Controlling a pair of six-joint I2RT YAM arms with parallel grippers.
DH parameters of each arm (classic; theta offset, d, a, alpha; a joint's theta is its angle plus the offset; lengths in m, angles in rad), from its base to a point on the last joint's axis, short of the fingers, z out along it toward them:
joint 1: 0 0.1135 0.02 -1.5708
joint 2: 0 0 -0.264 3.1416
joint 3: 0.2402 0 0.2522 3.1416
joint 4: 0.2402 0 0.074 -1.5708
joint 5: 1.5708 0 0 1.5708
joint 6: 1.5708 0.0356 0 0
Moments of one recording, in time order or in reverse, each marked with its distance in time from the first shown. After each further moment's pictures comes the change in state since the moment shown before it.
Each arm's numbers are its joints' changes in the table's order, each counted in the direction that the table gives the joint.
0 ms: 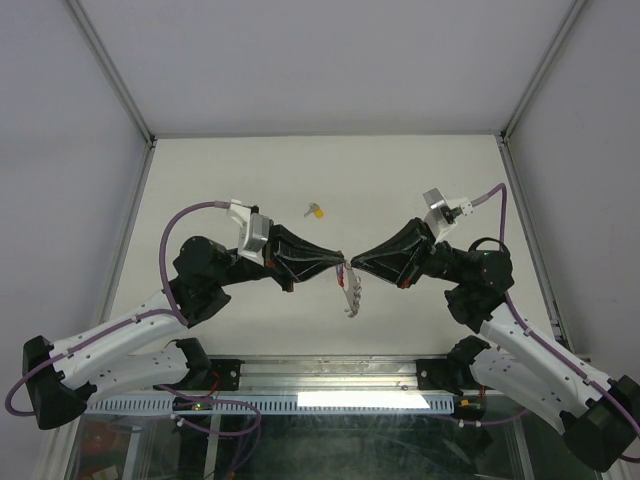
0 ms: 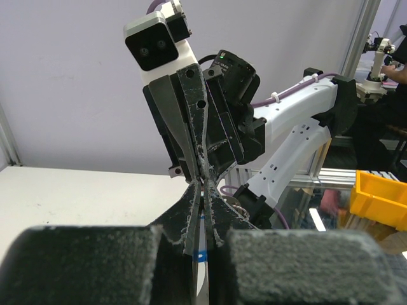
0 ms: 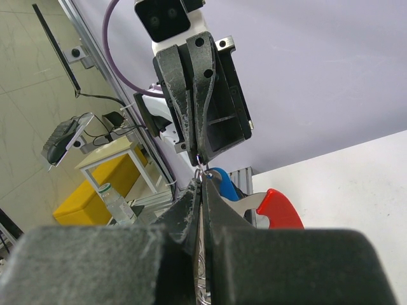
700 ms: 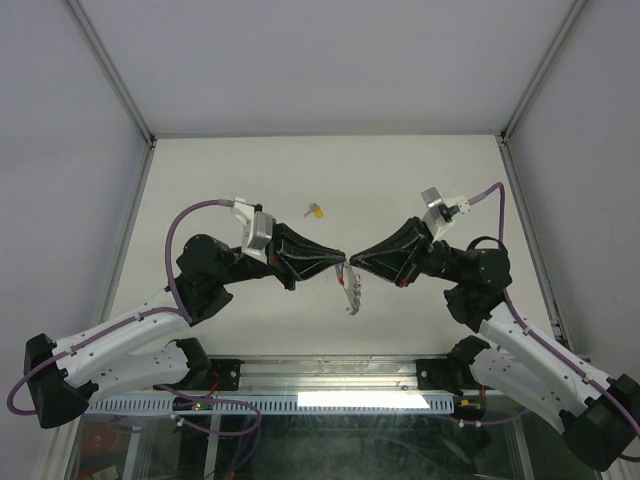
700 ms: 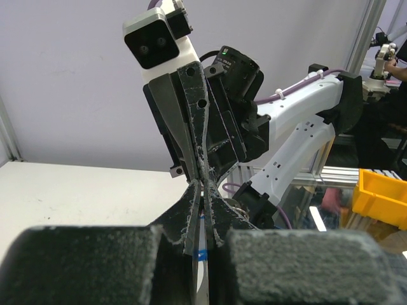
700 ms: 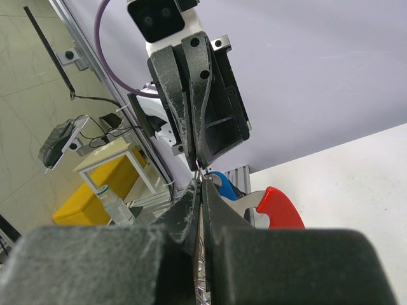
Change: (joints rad) left arm 0.006 0.017 0.000 -0.004 0.003 0.000; right arm -0.001 0.008 0.000 0.015 0.011 -0.004
